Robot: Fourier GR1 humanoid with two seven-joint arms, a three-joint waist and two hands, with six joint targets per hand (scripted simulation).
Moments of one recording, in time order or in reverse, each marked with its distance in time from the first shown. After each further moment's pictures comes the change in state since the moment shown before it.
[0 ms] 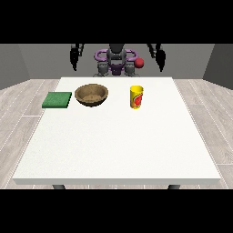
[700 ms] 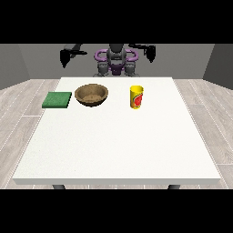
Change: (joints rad) left arm 0.046 -0.073 -0.156 -0.035 0.017 0.161 -0.172; right arm 0.084 -0.045 -0.148 0.093 -0.180 0.167 -0.247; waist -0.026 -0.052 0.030
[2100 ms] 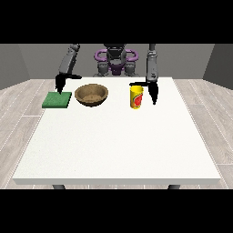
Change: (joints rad) left arm -0.547 0.102 0.293 0.639 0.070 0.004 -0.436; right arm -0.330 -0.063 -0.098 0.414 -0.001 0.151 -0.441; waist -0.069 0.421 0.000
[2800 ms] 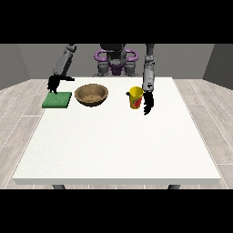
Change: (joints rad) left arm -0.131 0.033 0.081 0.184 0.004 0.074 -0.179; right arm -0.057 -0.081 -0.018 0.039 -0.009 0.050 -0.079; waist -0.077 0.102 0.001
